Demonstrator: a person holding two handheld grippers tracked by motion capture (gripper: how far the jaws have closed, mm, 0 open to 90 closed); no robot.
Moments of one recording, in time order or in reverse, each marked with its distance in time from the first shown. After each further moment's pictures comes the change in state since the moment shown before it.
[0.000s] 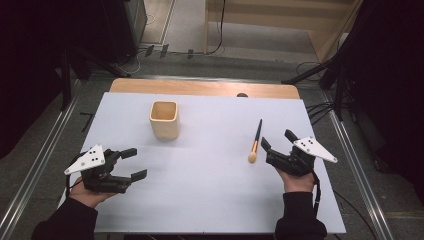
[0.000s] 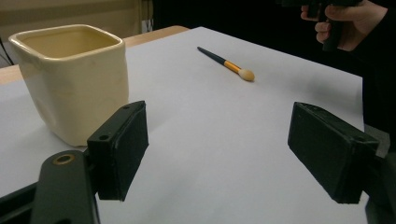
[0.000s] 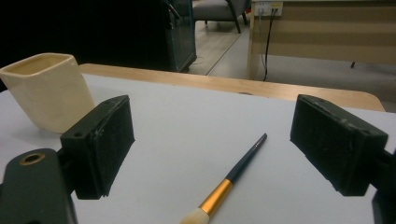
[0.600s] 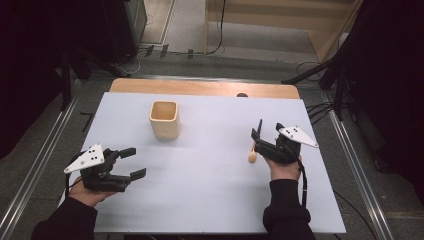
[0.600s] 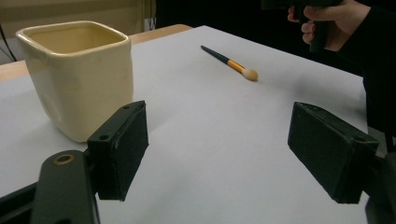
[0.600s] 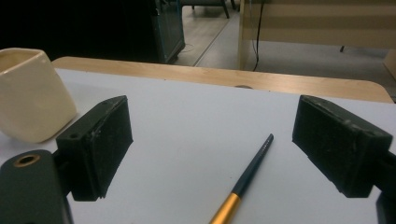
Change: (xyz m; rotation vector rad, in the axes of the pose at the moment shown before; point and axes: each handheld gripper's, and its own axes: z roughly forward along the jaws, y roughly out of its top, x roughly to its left) left arm 0.003 -0.001 0.000 0.003 0.008 -0.012; right arm 0.013 0.007 0.039 0.058 -0.058 0.019
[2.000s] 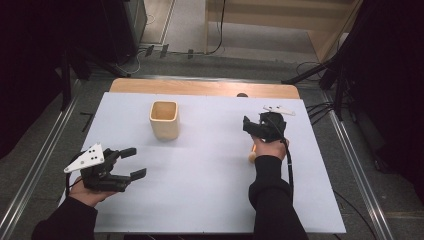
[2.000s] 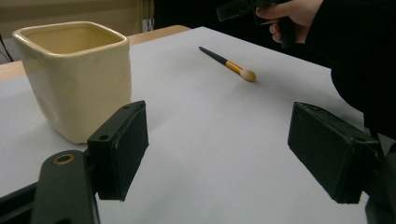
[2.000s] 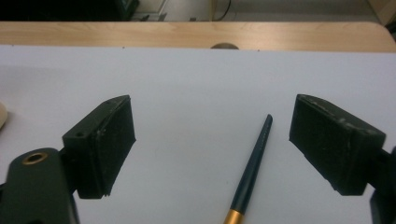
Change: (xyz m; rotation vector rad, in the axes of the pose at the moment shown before) left arm 0.000 0.000 0.000 -0.004 -0.009 -0.003; right arm 0.007 0.027 0.070 0.267 -0.150 0.091
